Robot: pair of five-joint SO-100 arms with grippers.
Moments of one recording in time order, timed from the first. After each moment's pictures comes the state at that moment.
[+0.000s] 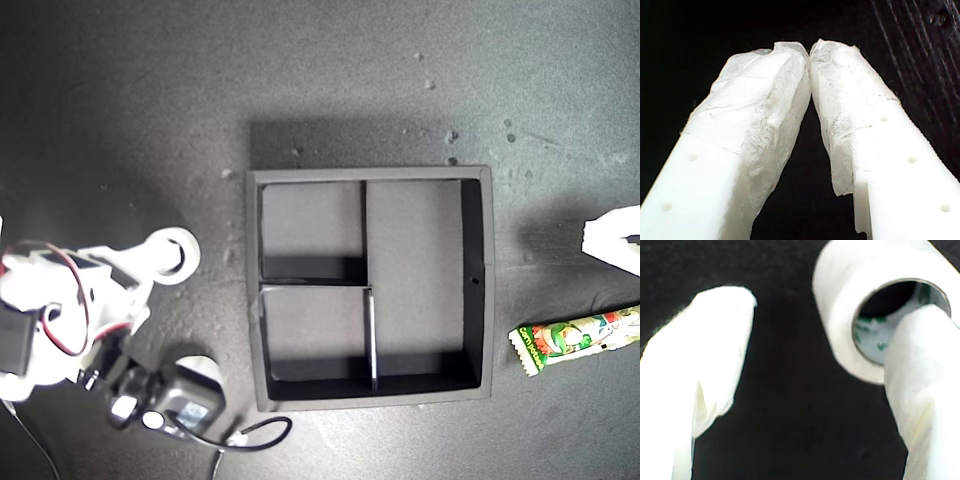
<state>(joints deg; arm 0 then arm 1) 17.8 108.0 117.7 62.9 -80.9 -0.8 177.2 178.3 30.5 61.7</state>
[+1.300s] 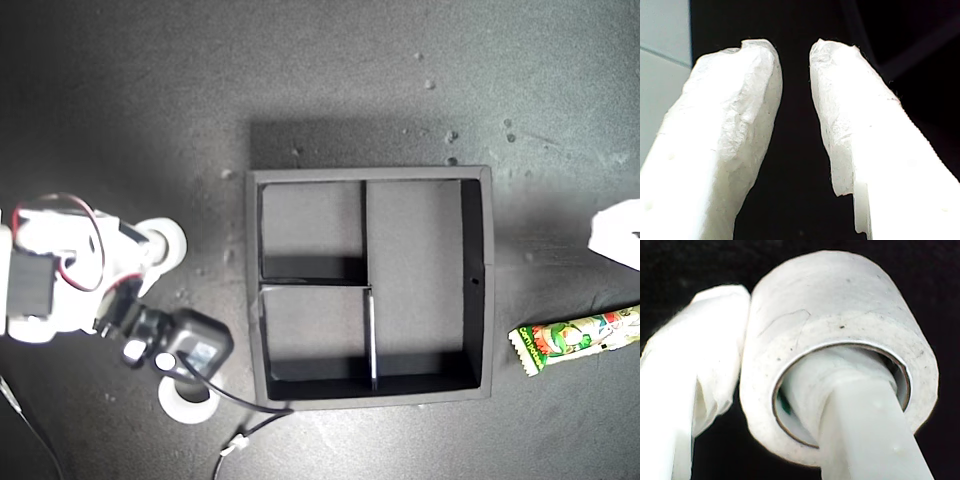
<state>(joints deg) 6.8 112.2 128.1 52.2 -74.6 0.8 177.1 161.3 22.5 52.2</state>
